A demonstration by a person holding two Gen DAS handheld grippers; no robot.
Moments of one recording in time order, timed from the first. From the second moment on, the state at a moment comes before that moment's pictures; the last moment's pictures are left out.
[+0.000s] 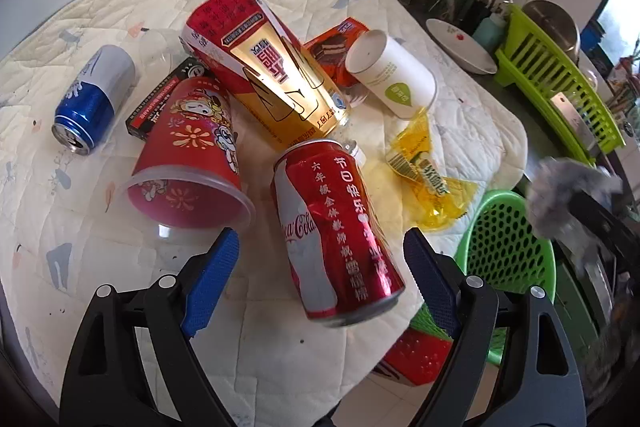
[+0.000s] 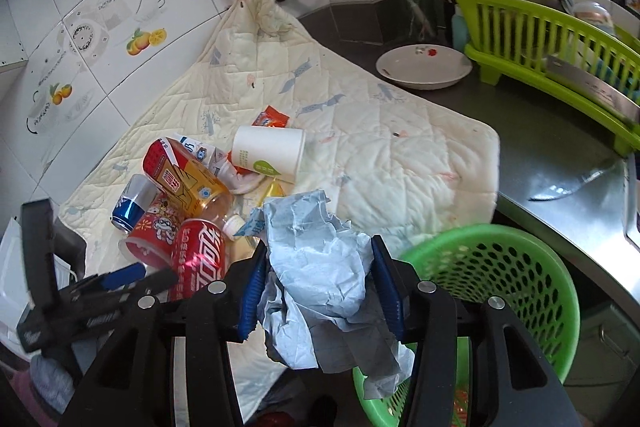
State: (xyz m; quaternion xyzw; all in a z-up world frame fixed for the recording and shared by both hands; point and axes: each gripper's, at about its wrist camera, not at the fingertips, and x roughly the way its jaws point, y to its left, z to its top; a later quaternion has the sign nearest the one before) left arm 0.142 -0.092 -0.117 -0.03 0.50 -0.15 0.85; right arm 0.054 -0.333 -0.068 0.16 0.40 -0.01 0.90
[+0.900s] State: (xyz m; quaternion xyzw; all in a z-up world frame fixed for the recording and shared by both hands) left arm 0.163 -0.101 -0.140 -0.03 0.52 -0.16 0.84; right arm -0.010 -0.394 -0.132 0.18 0.45 -0.13 0.86
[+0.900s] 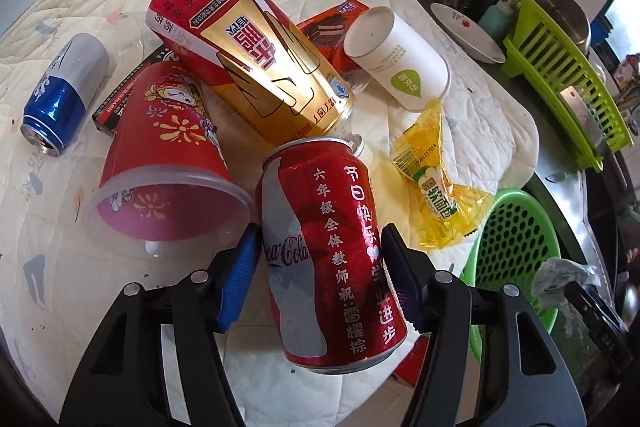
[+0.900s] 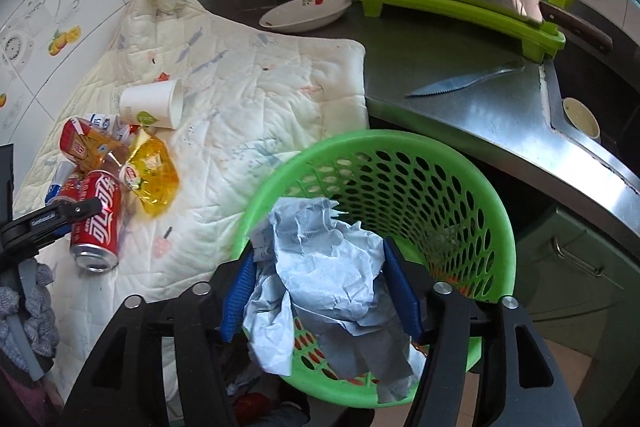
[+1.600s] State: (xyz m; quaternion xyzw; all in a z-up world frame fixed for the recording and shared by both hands) left arm 0.101 -0.132 -0.094 -0.01 0.47 -0.27 0.84; right arm -0.037 -0.406 -0.115 0.19 0.42 -0.16 0.87
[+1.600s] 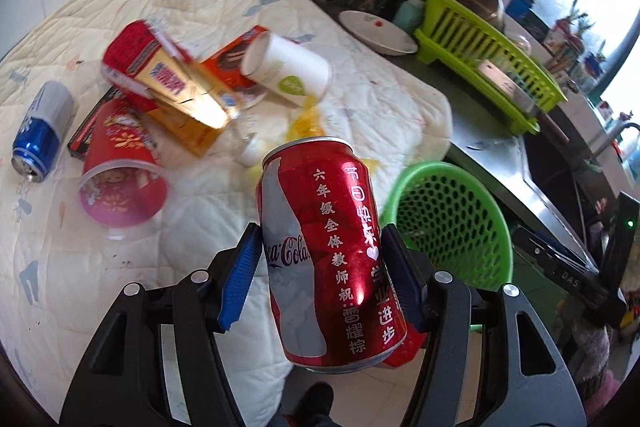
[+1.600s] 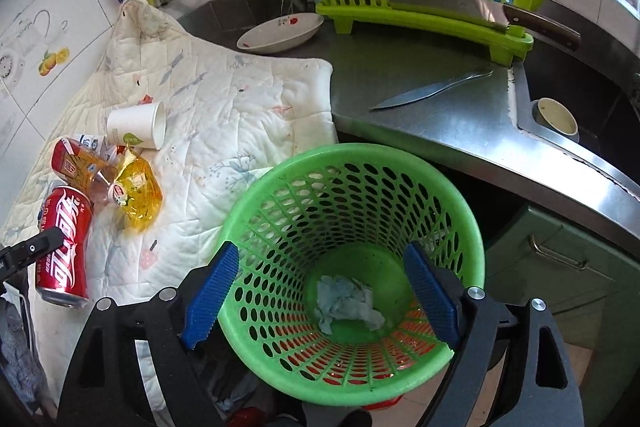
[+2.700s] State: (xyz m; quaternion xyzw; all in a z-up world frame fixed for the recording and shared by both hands) left arm 0.063 -0.324 -0.158 0.12 0.52 -0.37 0.76; right arm -0.144 -0.432 -0.102 0.24 0.39 -0.22 0.86
